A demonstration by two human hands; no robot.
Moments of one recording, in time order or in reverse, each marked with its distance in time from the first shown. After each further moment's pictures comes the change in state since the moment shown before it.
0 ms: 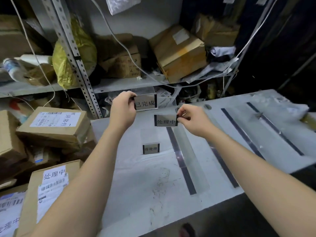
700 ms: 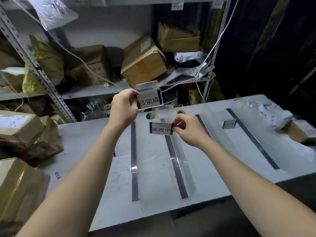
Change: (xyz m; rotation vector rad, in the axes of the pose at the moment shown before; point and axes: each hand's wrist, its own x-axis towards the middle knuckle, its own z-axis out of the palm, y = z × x) left_hand -0.008 0.227 0.155 0.075 0.076 0.075; right_hand -0.032 0.199 -0.157 0.107 -0.065 -0.073
